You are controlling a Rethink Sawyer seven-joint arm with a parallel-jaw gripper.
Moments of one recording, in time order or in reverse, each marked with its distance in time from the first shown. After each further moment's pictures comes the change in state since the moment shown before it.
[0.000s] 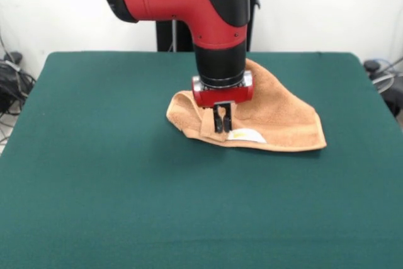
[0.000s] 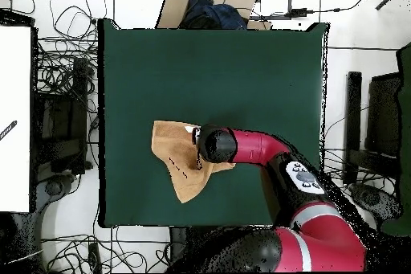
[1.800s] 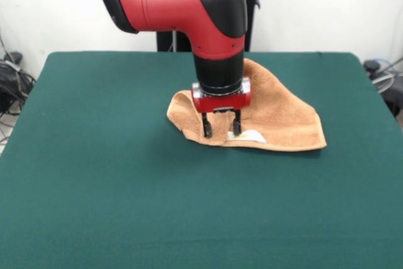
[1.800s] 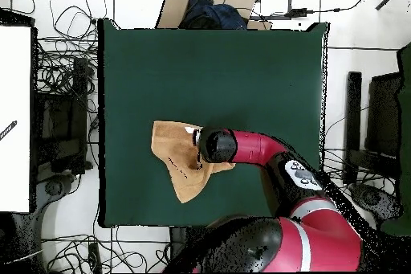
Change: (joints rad) arm -0.004 0.050 -0.006 -0.021 0.001 -0.001 0.000
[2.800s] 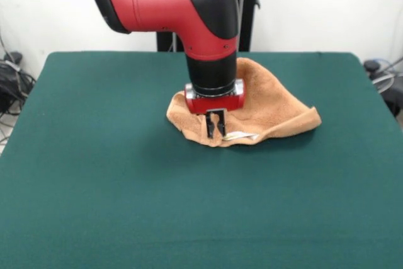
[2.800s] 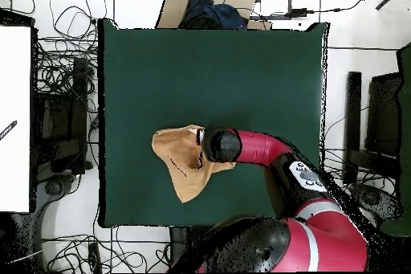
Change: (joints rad) arm -0.018 0.001 0.001 -0.005 0.000 0.000 0.000
